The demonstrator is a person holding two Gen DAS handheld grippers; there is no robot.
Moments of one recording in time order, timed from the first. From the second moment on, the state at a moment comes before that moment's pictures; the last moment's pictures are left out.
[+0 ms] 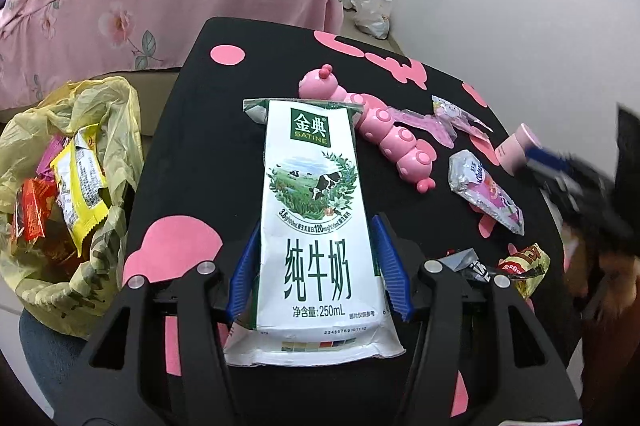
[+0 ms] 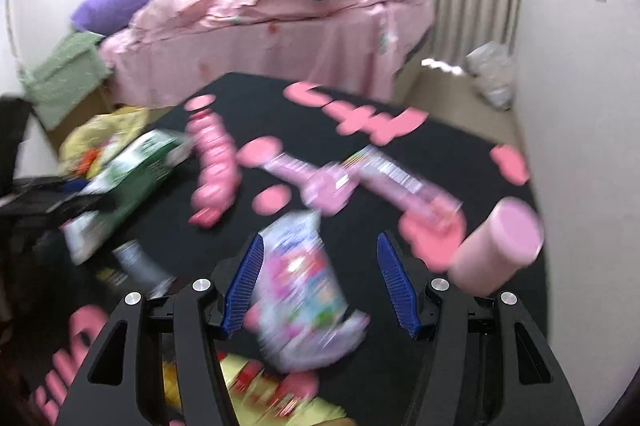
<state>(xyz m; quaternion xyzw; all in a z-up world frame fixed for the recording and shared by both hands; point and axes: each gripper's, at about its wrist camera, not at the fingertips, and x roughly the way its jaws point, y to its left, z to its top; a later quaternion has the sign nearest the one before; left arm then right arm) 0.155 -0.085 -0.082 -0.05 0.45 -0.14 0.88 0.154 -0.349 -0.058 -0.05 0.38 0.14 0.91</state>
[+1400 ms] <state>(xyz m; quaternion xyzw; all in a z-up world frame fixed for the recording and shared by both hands) 0.187 -0.096 -0.071 0.00 0.49 -0.18 0.86 0.183 -0.351 -0.080 0.03 0.42 0.13 0.90</state>
